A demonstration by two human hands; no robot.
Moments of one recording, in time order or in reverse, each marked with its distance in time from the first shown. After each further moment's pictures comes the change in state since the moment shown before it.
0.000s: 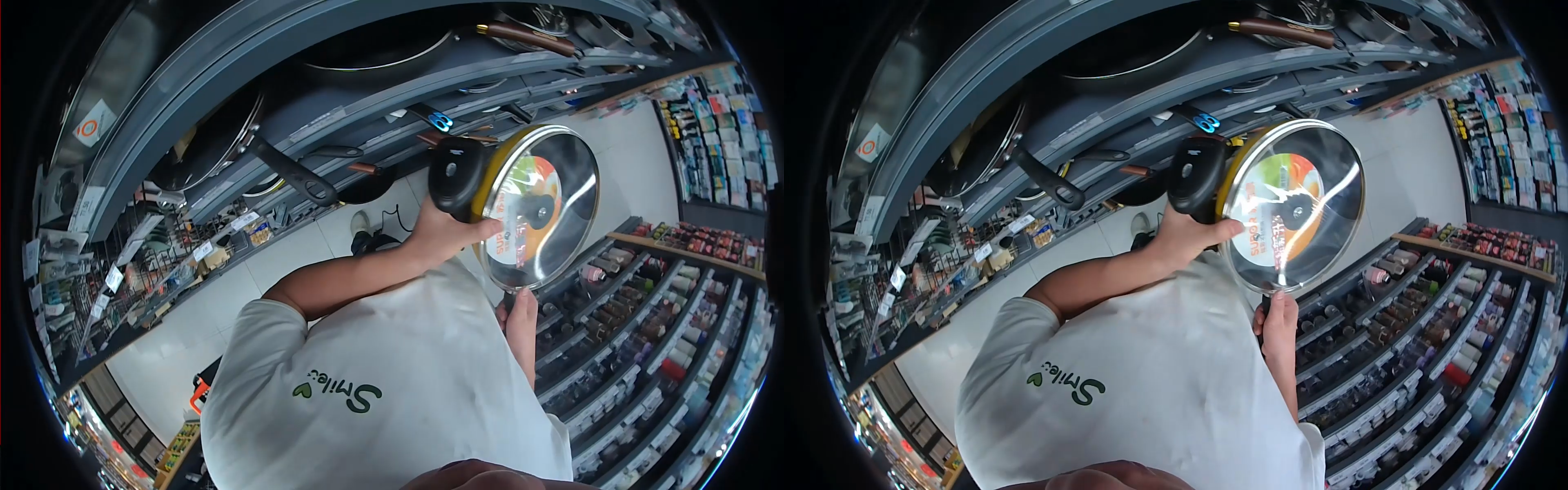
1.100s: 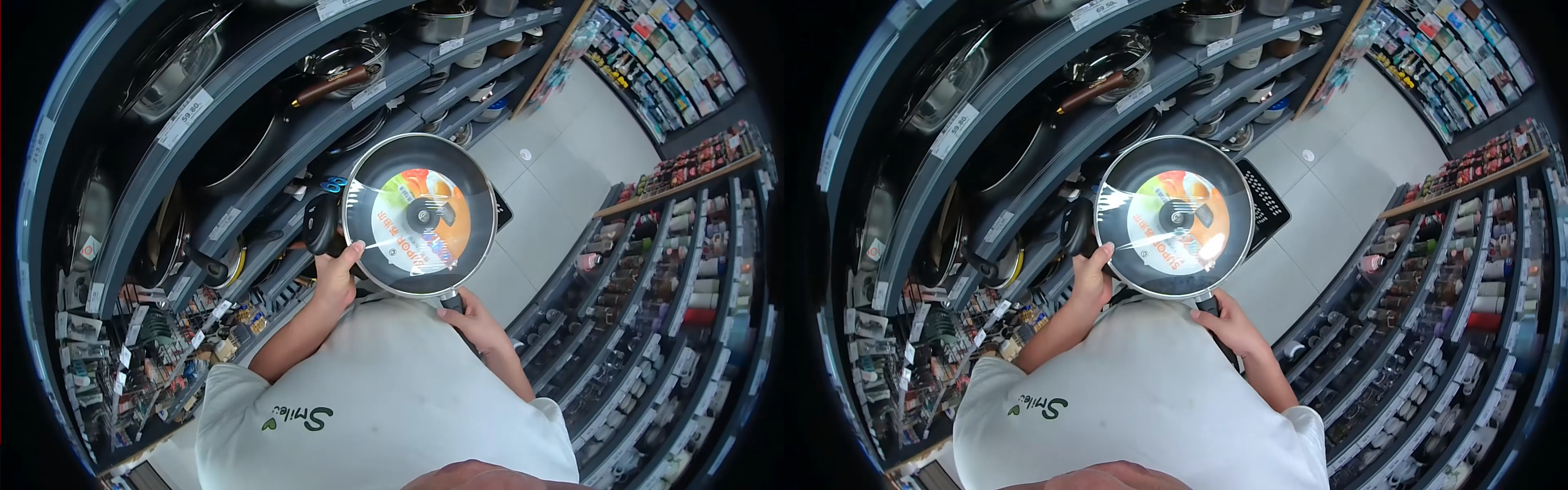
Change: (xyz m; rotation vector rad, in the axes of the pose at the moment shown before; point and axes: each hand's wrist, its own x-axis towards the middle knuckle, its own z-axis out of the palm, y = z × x) left_hand 0.005 -0.052 0.063 -0.021 0.297 -0.035; right_hand 0.052 0.015 -0.114 0.190 -0.458 -0.112
